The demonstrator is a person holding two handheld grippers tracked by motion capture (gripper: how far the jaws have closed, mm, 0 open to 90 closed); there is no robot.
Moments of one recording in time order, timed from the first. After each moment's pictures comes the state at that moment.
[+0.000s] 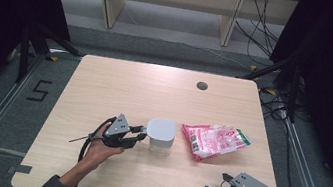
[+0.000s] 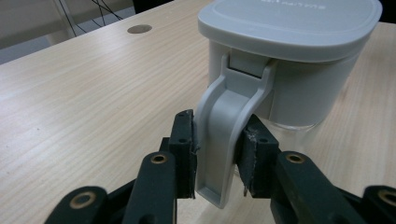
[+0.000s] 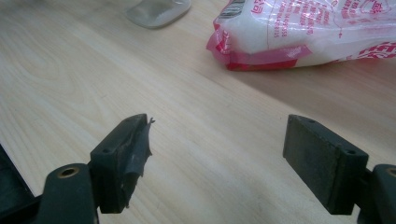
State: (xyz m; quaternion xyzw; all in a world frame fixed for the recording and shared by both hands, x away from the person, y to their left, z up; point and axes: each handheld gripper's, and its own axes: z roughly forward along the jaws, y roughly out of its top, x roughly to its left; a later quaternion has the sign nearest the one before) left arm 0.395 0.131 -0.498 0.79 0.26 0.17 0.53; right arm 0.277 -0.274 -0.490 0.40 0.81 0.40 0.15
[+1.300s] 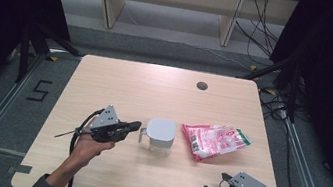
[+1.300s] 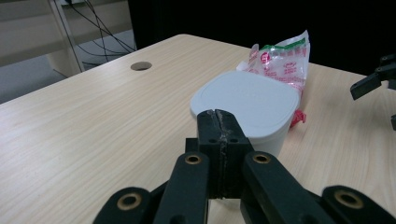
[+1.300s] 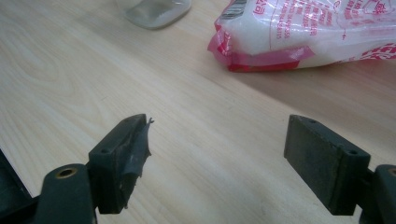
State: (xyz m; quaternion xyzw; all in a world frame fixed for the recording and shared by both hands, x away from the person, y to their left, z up) left arm 0.376 0.143 -0.441 0.76 0.26 0.17 0.56; right arm 0.277 -0.269 -0.490 0.40 0.81 0.40 0.15
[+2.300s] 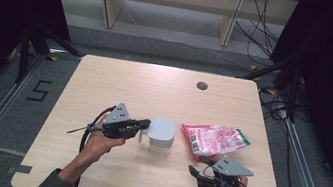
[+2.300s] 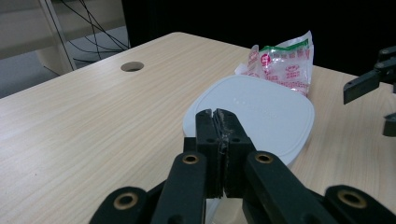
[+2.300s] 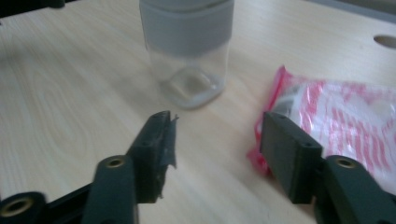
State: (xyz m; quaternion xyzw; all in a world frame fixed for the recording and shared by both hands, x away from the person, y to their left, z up) left arm 0.392 0.123 -0.448 0.77 0.26 0.16 0.56; right arm 0.309 -0.222 -0.470 0.31 0.81 0.47 0.19
